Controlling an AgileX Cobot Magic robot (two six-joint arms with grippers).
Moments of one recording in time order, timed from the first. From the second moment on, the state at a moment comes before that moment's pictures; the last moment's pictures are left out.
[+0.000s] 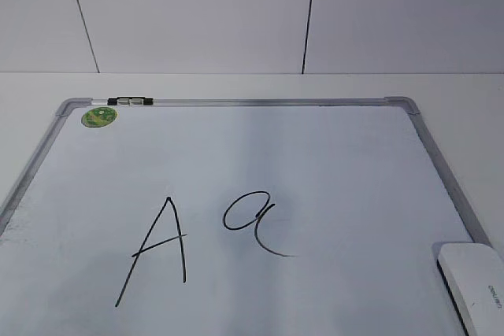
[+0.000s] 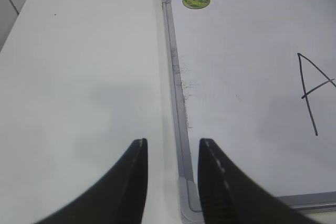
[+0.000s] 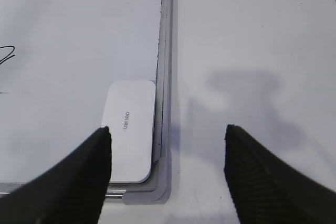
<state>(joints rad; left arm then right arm) -0.05 0.01 -0.51 -0.02 1.11 0.02 0.04 -0.02 -0.50 -0.04 1.15 -0.02</state>
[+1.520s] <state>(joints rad) -0.05 0.13 -0.54 -0.03 1.14 0.02 0.04 0.21 -0.58 0.01 1.26 0.04</state>
